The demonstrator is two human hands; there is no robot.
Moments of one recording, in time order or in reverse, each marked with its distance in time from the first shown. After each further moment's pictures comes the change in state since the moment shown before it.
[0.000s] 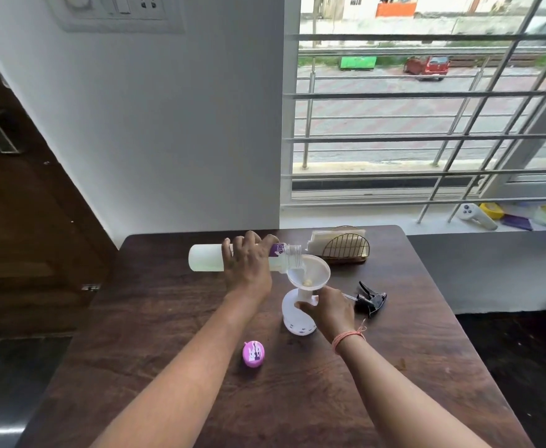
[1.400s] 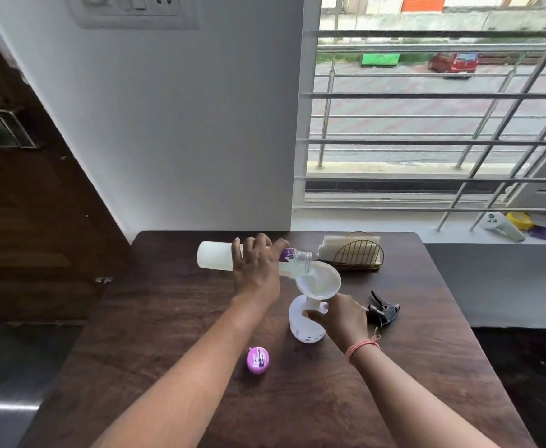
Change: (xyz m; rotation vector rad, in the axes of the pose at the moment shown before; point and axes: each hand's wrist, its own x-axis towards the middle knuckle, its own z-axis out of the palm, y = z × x) left_hand 0.008 0.006 -0.001 0.037 -0.044 -0.019; right_hand 0.010 0.001 -0.009 -0.098 -0.050 -0.025
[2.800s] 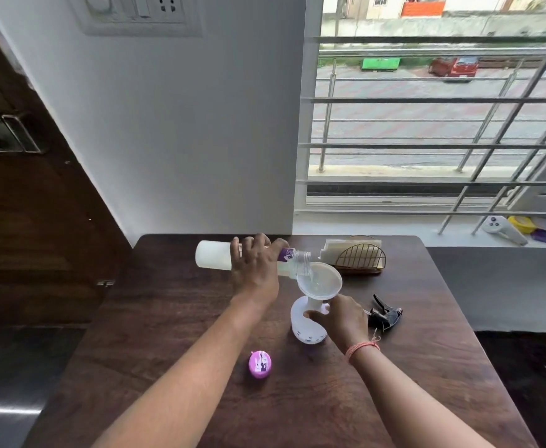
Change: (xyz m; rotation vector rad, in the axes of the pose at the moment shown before) left_hand 0.005 -0.007 -0.005 -0.009 0.033 0.009; right_hand 0.001 -0.003 0.000 0.026 0.034 -0.005
